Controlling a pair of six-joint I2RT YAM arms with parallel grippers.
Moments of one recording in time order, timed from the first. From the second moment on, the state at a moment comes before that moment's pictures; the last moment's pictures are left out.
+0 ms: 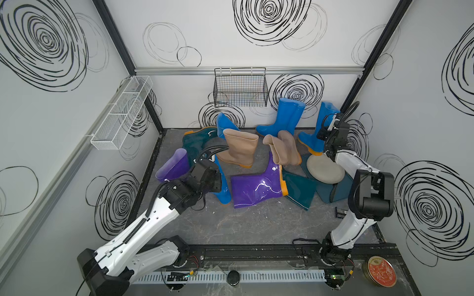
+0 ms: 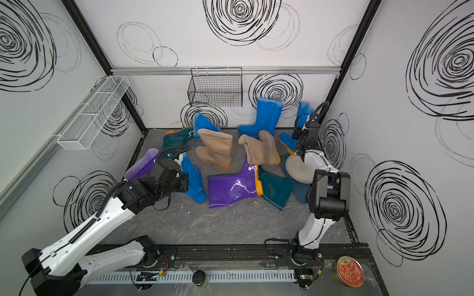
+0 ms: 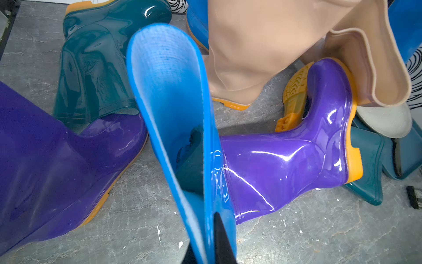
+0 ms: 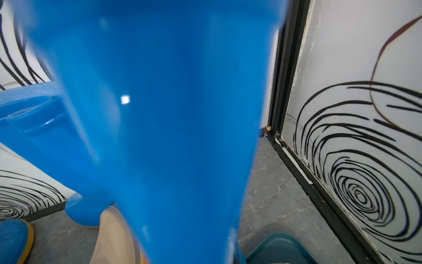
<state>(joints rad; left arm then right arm) -0.64 1.01 1.04 -0.82 -0.27 -0.53 -0.09 1.79 1.26 0.25 0.04 0.21</state>
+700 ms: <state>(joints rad) -0.65 1.01 1.04 -0.83 -0.29 -0.54 -0.07 1.67 1.23 0.23 0.02 0.10</state>
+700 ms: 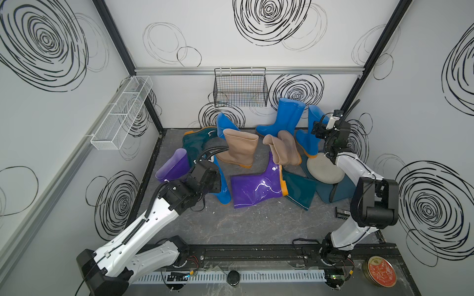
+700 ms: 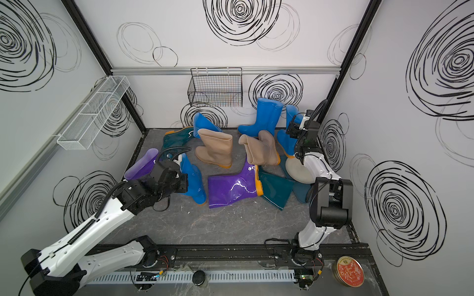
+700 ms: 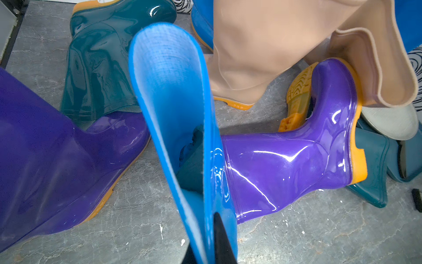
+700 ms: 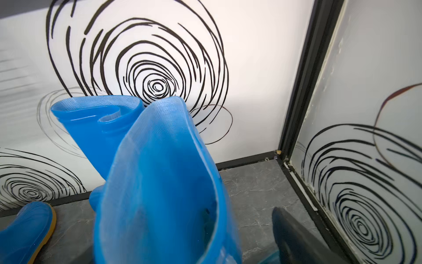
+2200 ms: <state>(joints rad) -0.62 1.14 1.14 -0.90 -0.31 -0.53 0.12 2.24 1.88 0.15 0.15 0.06</state>
